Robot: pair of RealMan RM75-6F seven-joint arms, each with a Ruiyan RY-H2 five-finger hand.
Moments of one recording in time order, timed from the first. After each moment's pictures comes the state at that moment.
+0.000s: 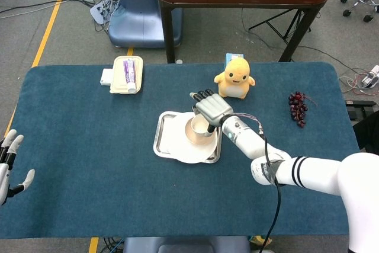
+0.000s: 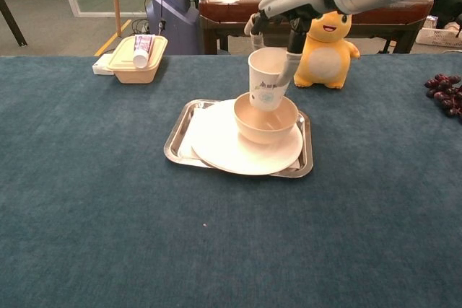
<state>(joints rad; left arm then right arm) -0.09 -1.06 -0.10 -1.65 1.45 1.52 0.03 1.41 -1.23 -0.05 -1.58 -0.51 0.62 -0.41</state>
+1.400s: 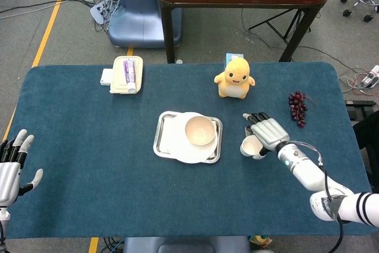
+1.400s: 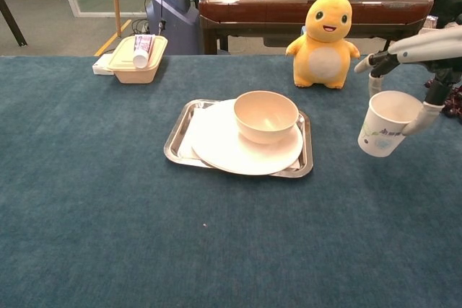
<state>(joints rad) -0.11 -1.10 -0.09 -1.67 1.45 1.51 0.13 0.98 -1.08 -0.12 -1.72 -0.87 0.76 -0.29</state>
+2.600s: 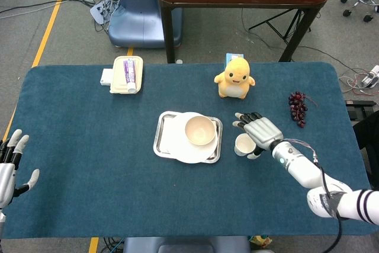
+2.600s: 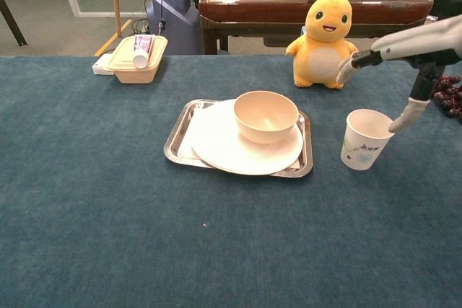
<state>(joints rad) -0.09 -1.08 -0.09 -1.68 1.46 1.53 0.10 0.99 -1.00 -0.05 -1.82 -0.86 0.70 -0.32</state>
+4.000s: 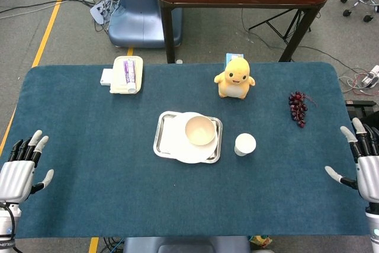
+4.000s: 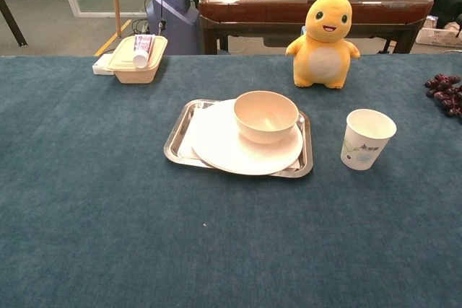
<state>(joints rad) -0.15 -1.12 -0.08 -1.67 1.45 1.45 0.19 0.13 -1.10 -0.02 -1.57 -1.46 1.72 -0.02</state>
